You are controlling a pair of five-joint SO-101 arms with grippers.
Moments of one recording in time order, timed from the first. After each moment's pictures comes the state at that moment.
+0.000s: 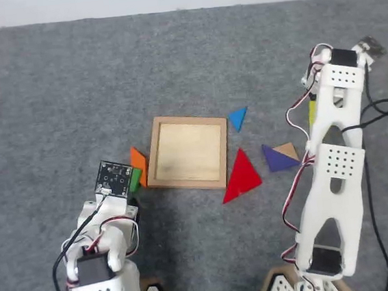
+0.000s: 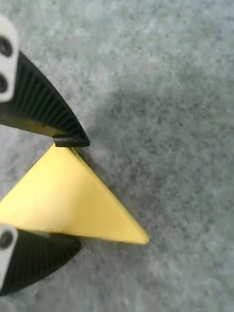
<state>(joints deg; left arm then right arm) -13.4 -102.9 96.9 71.9 -15.7 9.8 71.6 -75.5 90.2 -43.4</state>
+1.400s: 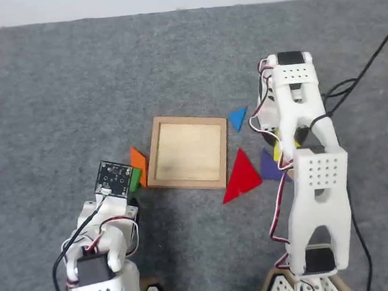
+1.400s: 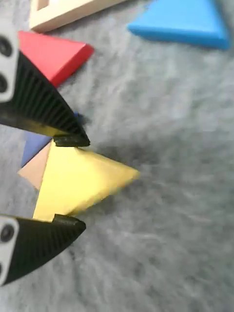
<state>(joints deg) -13.4 -102.9 96.9 71.9 -15.7 -4.7 48.4 -37.5 100.5 4.1</state>
